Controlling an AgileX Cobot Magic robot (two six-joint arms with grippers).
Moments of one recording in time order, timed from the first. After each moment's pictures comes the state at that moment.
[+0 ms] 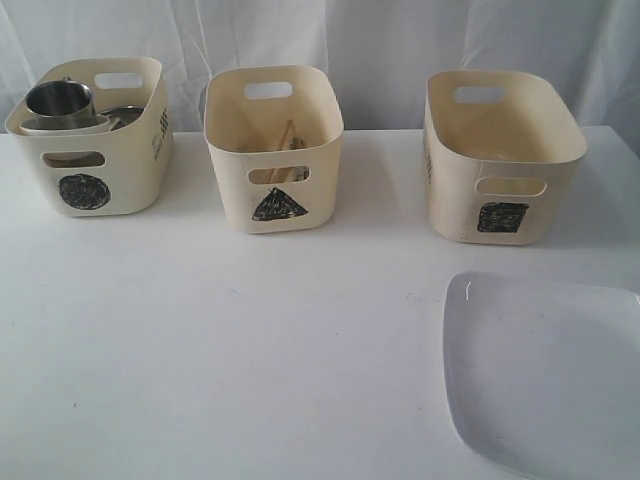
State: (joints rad) left arm 0.03 0.00 0.02 -0.06 0.53 -0.16; right arm -0.64 1.42 -0.77 0.43 1.15 -0.46
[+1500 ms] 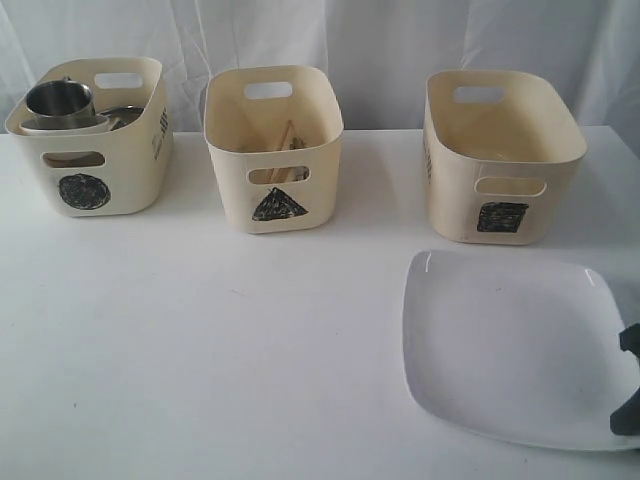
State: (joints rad) left arm 0.03 0.00 0.02 -0.06 0.53 -0.16; right arm -0.65 1.72 -0.65 0.60 0.87 -0.51
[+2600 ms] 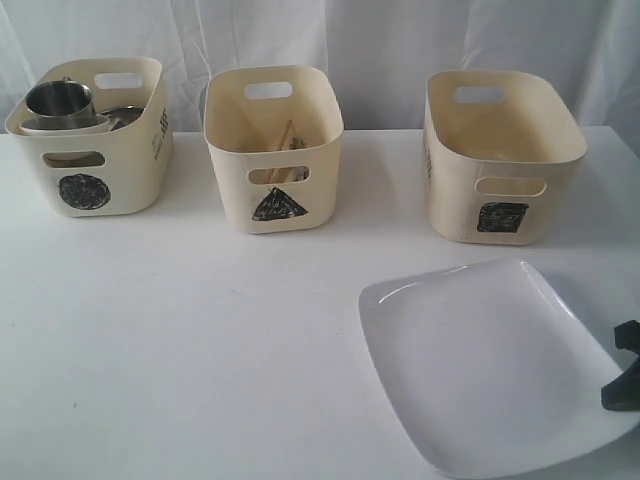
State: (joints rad) left arm 0.03 0.00 0.02 -0.06 0.53 -0.16; right arm -0.65 1.73 -0.65 0.78 0.80 -0.86
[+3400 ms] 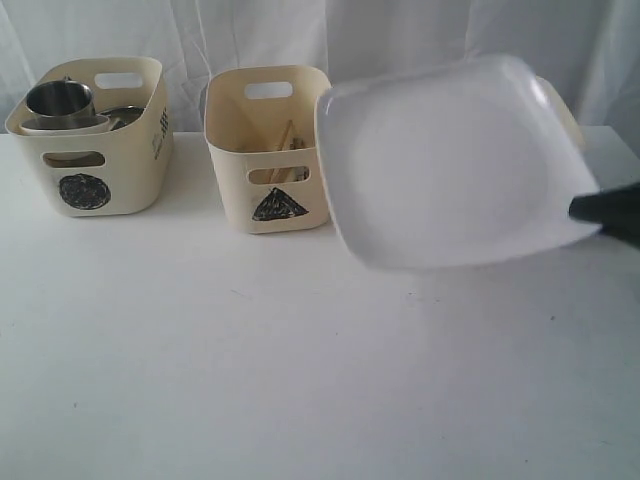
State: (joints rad) left arm 0.03 0.00 0.02 -0.06 0.53 -0.16; right arm -0.65 1.50 -0.72 1.37 1.18 -1.02
